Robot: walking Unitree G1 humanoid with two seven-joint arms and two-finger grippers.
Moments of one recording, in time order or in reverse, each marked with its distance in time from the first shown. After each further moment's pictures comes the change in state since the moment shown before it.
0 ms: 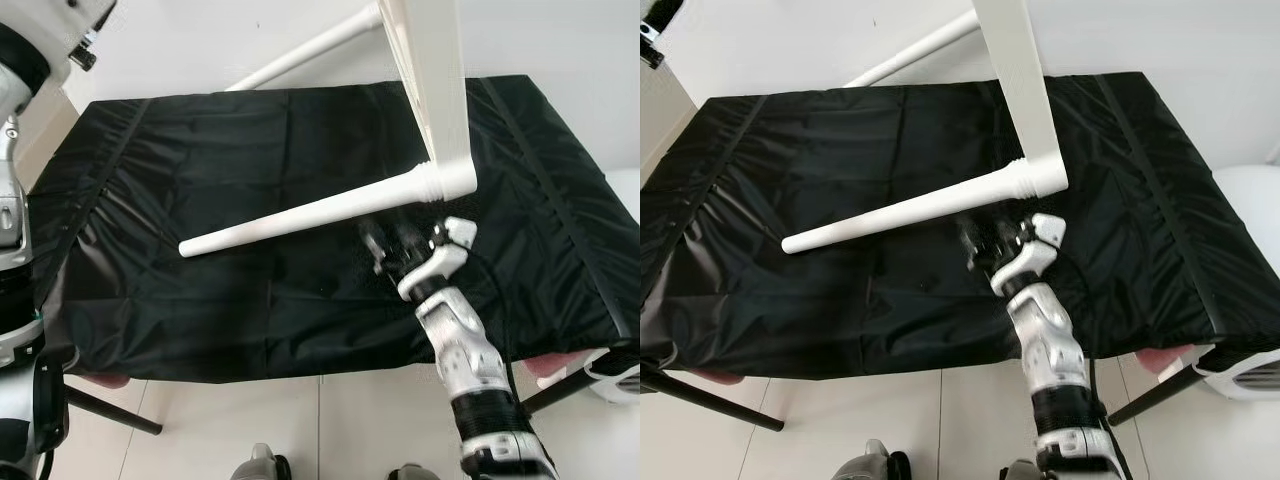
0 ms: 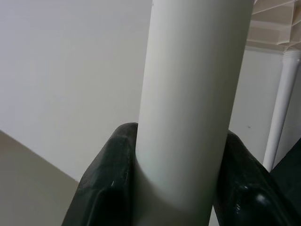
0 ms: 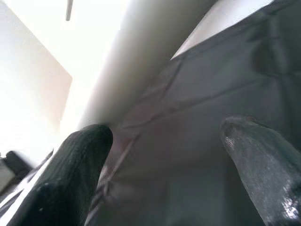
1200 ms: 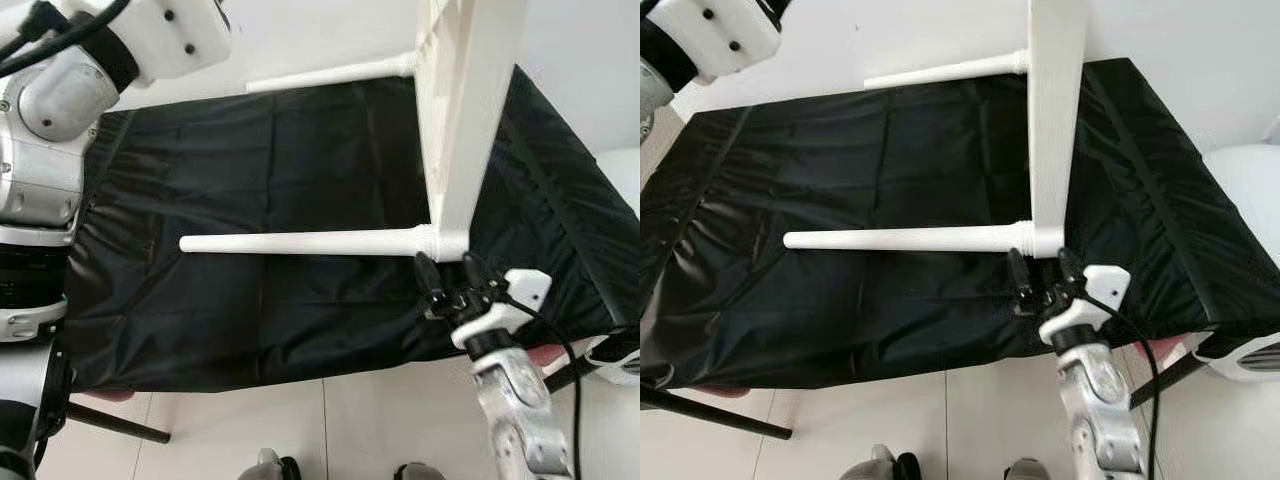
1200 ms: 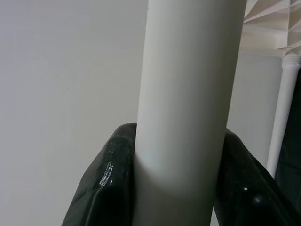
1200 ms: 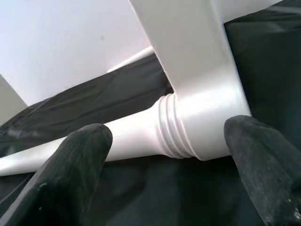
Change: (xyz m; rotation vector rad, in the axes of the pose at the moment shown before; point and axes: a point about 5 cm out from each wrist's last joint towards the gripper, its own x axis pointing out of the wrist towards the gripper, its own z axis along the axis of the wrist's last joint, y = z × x) left arm 0.029 -0.042 0.028 0.196 -0.190 -0.177; right arm -0.084 -0.003 0.029 -0.299 -0.044 -0.196
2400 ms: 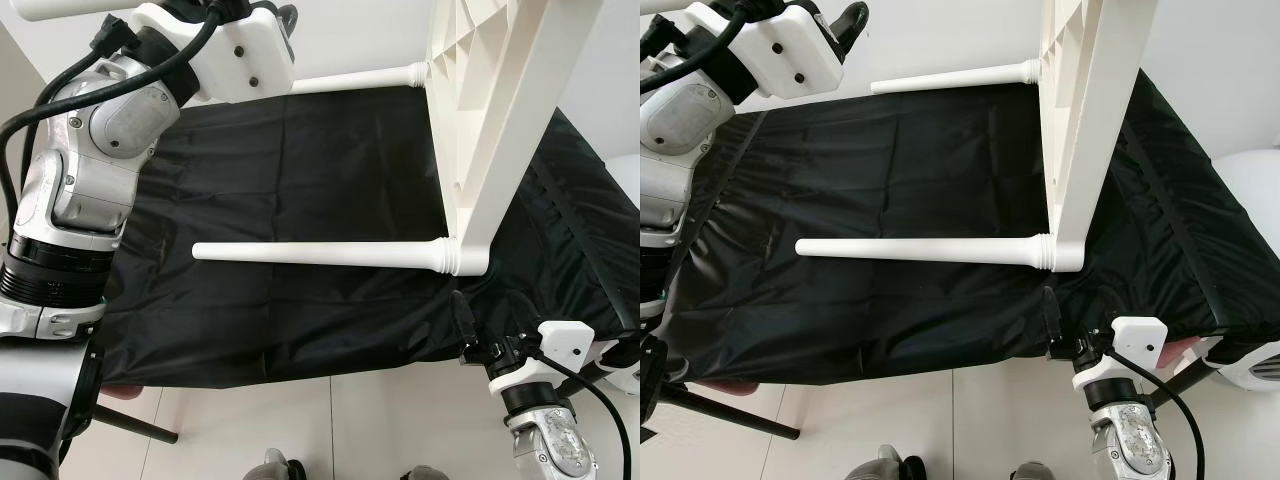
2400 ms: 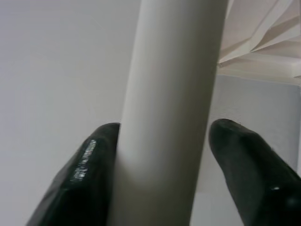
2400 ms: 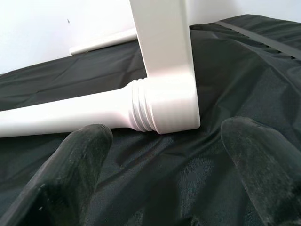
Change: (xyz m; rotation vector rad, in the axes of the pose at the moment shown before) left arm 0.014 -0.027 0.037 0.074 -0.222 0.011; right arm -0.072 -0.016 0.009 -0.214 0.047 -0.164
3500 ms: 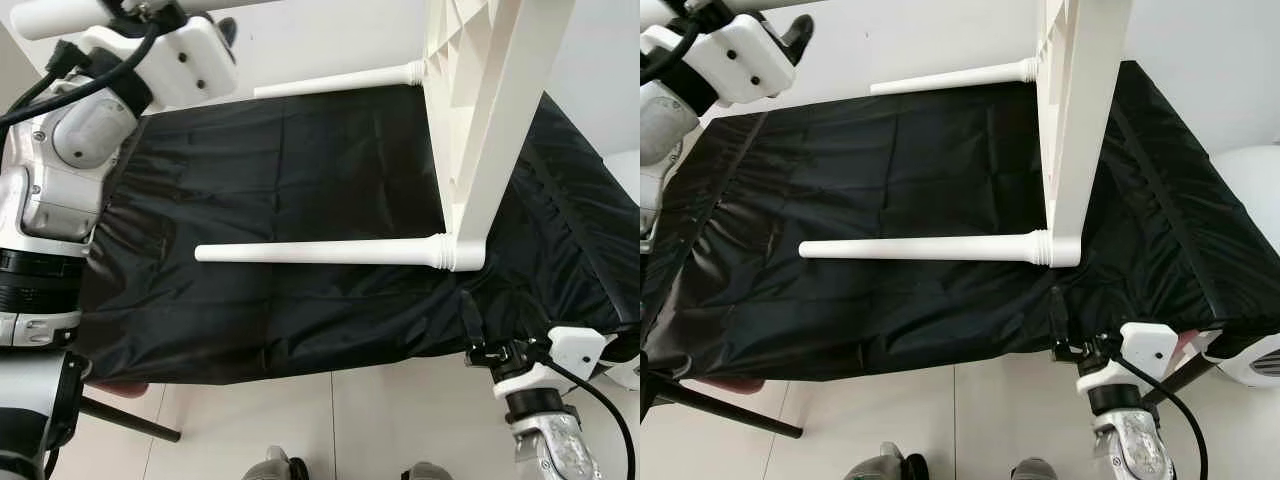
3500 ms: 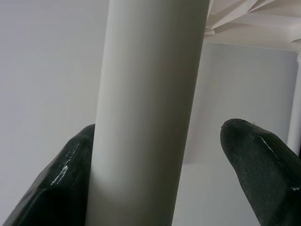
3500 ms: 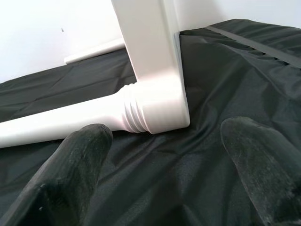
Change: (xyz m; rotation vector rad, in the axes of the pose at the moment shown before) left arm -0.021 -0.007 -0.032 -0.016 0.120 -0.013; right arm -0.007 0.000 0.003 0.011 -0.018 -0.033
